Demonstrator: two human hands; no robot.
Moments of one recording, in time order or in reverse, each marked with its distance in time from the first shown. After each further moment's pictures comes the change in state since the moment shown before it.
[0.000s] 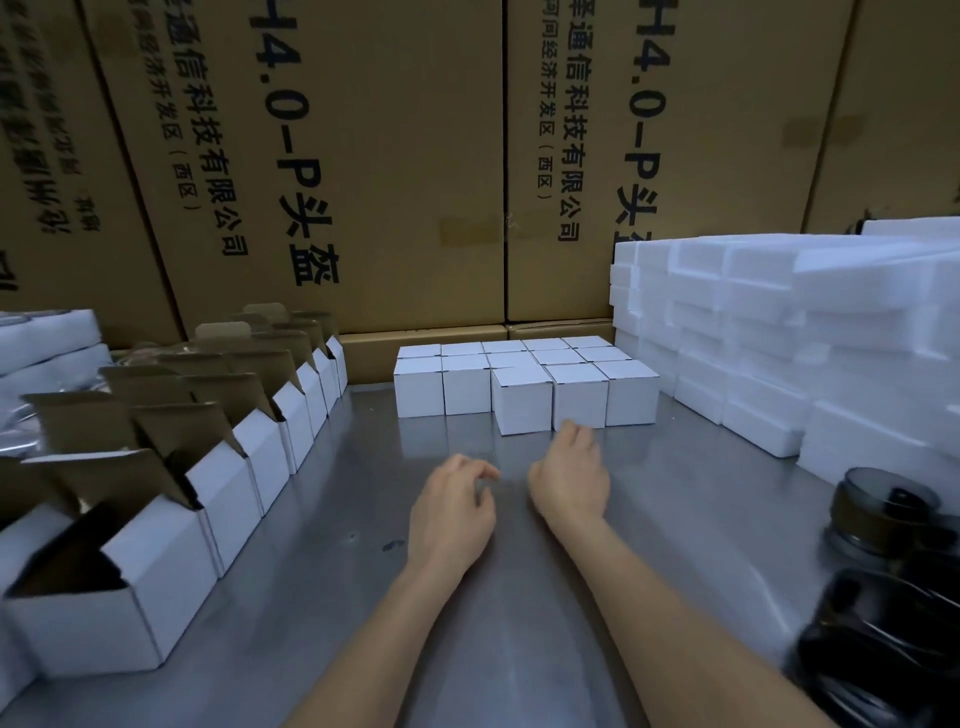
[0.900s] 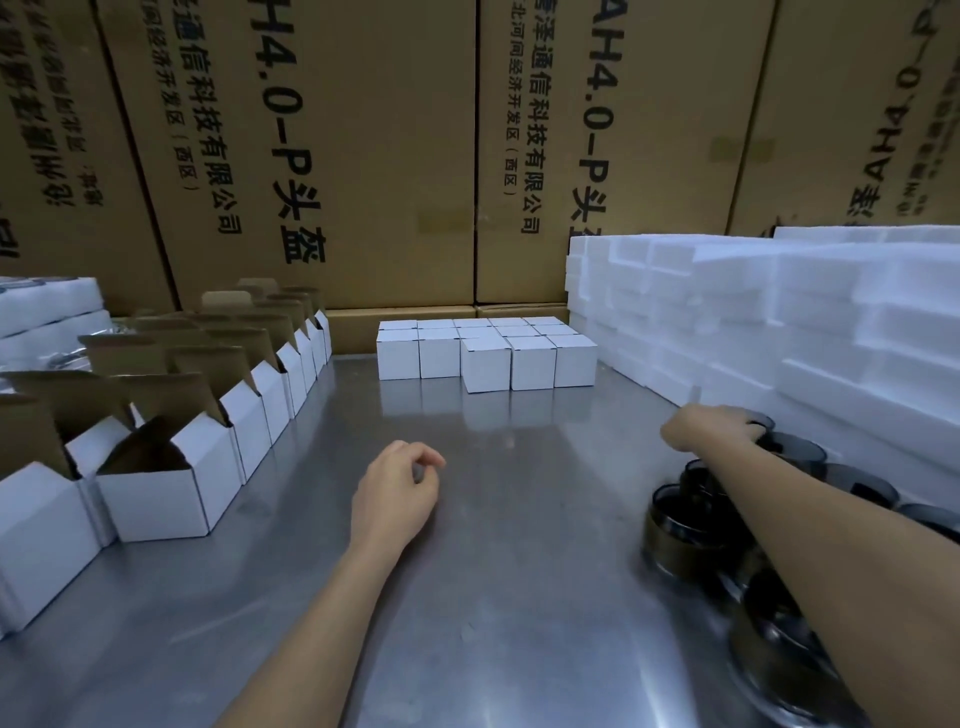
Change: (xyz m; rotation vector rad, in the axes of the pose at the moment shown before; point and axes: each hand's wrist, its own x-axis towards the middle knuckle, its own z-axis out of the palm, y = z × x) left_hand -0.092 0.013 -0.051 -0.107 0.060 -0.108; right_hand -0.025 0.134 -0.160 -0.531 -0.351 0.442
